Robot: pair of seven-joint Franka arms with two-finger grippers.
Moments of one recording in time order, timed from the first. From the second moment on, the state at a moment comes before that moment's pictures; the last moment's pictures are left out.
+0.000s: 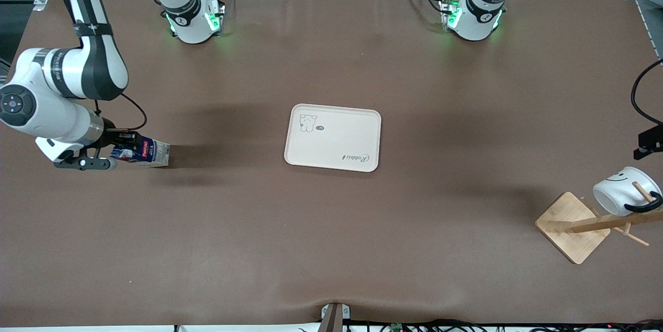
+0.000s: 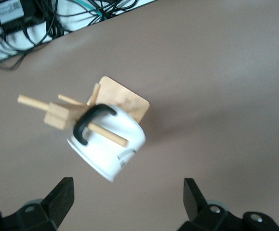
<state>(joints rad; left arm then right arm) 0.64 0.30 -0.60 -1.35 0.18 1.72 0.36 0.06 0.17 -0.11 -2.04 -0.07 2.05 0.02</state>
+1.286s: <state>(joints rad) 0.41 0.10 -0.48 -1.37 0.12 1.52 -0.11 0.04 0.24 -0.10 -1.51 -0.08 1.50 0.02</state>
